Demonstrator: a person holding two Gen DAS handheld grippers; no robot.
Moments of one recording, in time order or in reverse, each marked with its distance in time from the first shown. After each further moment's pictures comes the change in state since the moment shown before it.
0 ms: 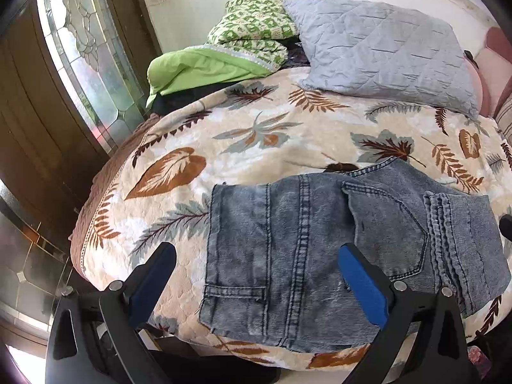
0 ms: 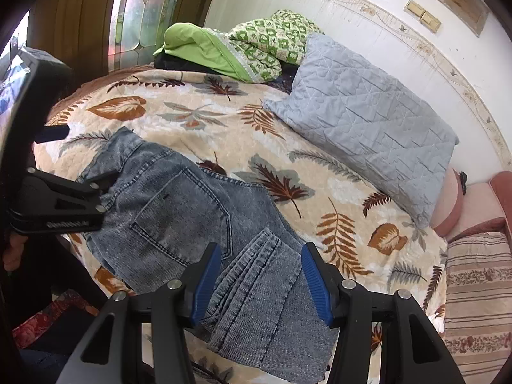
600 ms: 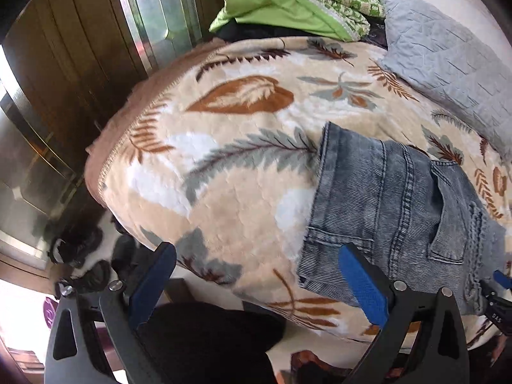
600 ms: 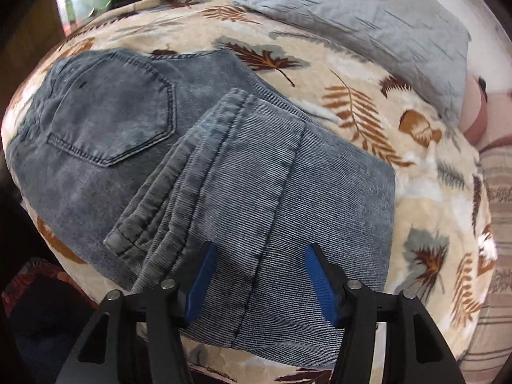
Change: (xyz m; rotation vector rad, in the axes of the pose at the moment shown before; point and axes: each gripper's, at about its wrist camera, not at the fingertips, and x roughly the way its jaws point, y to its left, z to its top) left arm 0.024 0.100 -0.041 -0.271 0.216 0.001; right arm 0.108 -0.042 -0.100 0.209 0.302 0.101
